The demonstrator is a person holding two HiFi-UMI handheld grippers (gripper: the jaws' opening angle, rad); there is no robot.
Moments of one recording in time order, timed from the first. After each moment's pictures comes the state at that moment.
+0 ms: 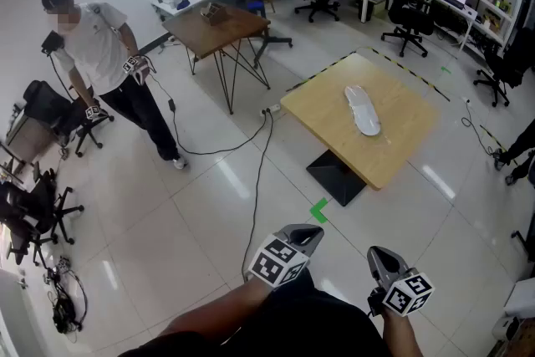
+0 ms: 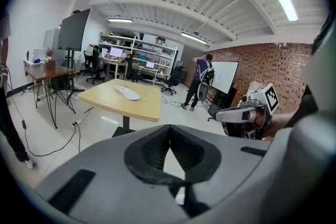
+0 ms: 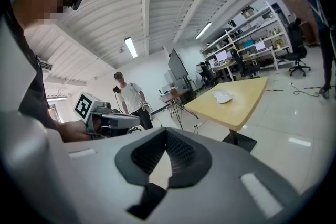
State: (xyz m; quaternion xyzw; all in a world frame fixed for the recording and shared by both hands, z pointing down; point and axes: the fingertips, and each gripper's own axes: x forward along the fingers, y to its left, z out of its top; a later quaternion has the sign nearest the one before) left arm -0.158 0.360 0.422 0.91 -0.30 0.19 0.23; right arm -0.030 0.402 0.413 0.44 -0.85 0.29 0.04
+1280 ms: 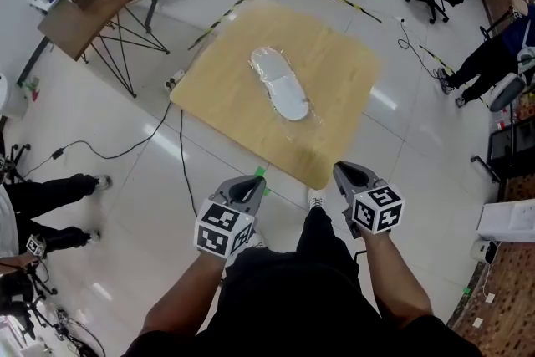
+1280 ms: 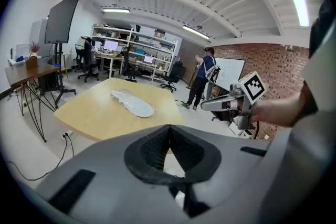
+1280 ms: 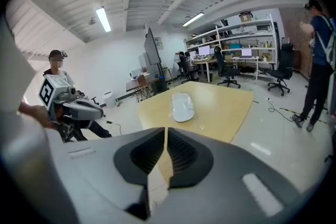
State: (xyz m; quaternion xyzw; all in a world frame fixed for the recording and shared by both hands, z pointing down) left arm -0.106 0.088 0.471 0.91 -0.28 0.21 0.22; right arm 0.073 0.089 0.485 0.53 -0.79 0.27 0.17
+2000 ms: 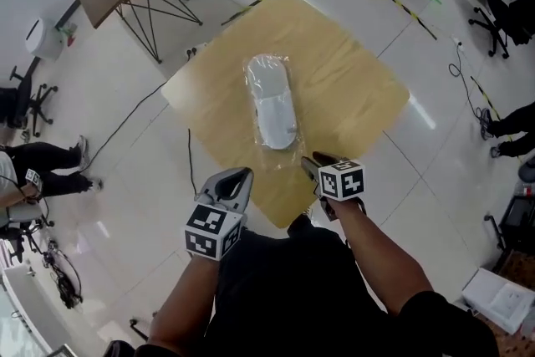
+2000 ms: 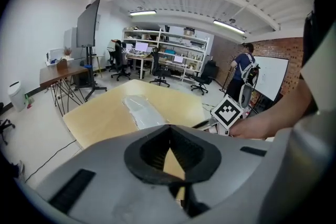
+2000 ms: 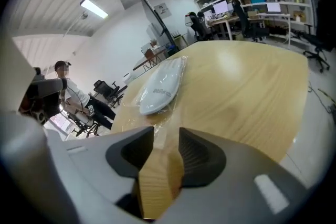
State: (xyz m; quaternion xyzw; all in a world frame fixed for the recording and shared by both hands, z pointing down) left arm -0.019 -0.023 0.475 0.82 -0.45 0.24 0.24; right arm 0.113 -0.067 0.630 0.34 -0.81 0.41 0.26
